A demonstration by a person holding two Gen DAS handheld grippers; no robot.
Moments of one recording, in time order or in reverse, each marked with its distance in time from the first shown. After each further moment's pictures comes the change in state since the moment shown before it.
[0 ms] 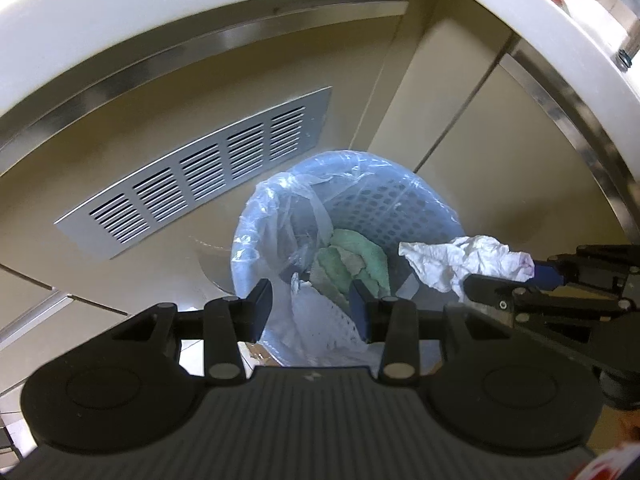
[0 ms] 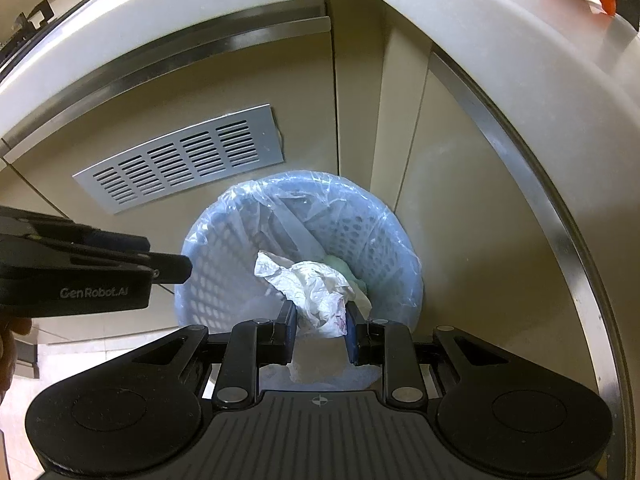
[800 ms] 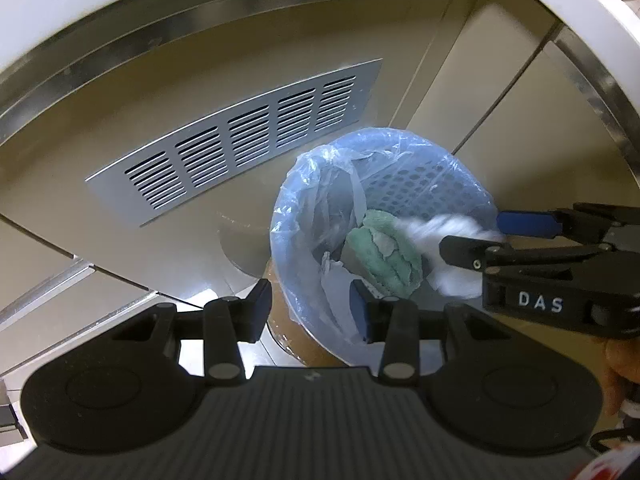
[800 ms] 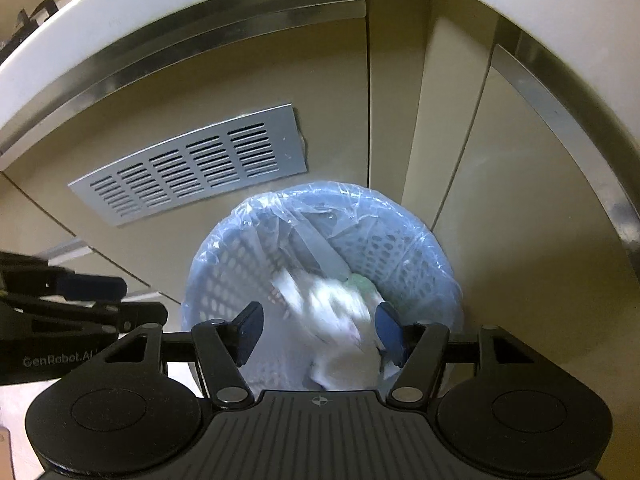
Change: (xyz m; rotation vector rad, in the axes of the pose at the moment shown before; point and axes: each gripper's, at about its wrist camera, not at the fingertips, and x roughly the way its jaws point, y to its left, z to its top) left arm 0.008 0.026 -0.013 -0.046 0.044 0.048; right arm 0.036 0.011 0.016 -0.008 -0.010 0.054
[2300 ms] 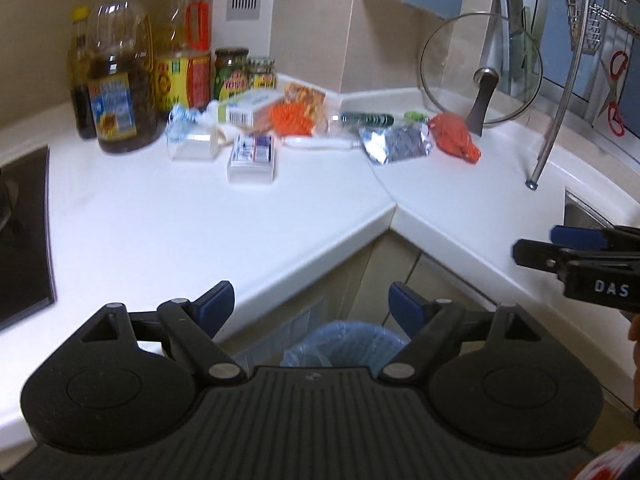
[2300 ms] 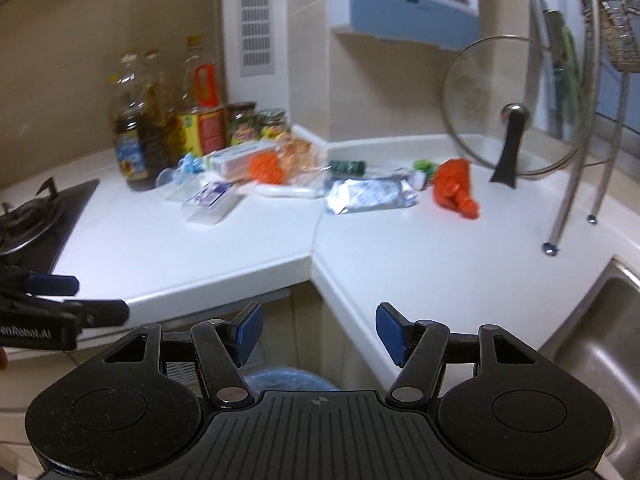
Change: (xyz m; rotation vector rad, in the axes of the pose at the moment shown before) left arm -0.212 0.005 0.043 0.172 -0.500 -0.112; right arm -0.236 0.040 0.019 0.097 -0.513 -0.235
